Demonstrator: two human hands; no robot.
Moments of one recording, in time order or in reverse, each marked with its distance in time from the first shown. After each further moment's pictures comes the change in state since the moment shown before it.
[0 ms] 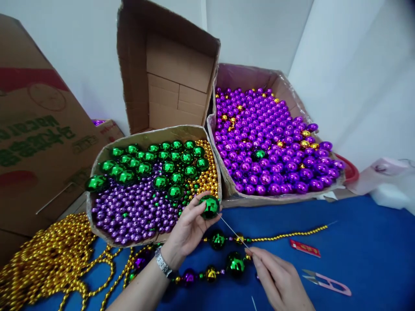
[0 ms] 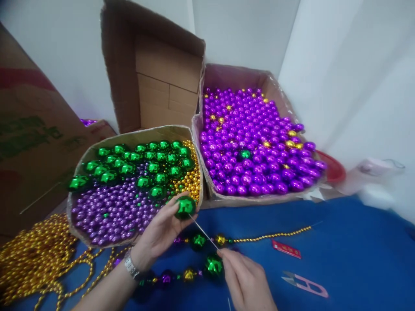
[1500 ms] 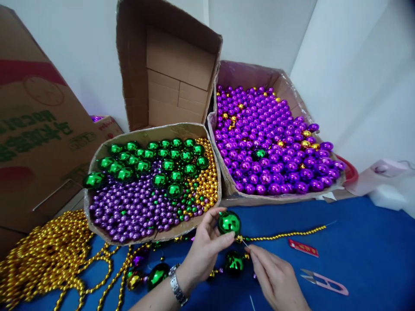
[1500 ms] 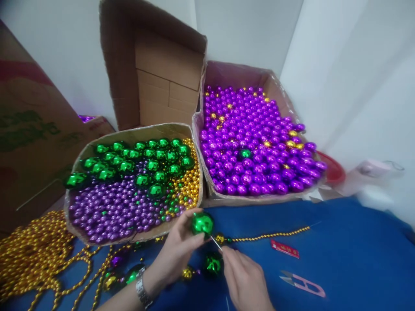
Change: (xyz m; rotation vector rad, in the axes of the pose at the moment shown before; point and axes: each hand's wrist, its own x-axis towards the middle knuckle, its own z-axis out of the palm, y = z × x) left_hand -0.020 -0.056 0.010 0.246 -0.033 0.095; right_hand 0.000 0.021 0.016 -0.186 0.116 -0.156
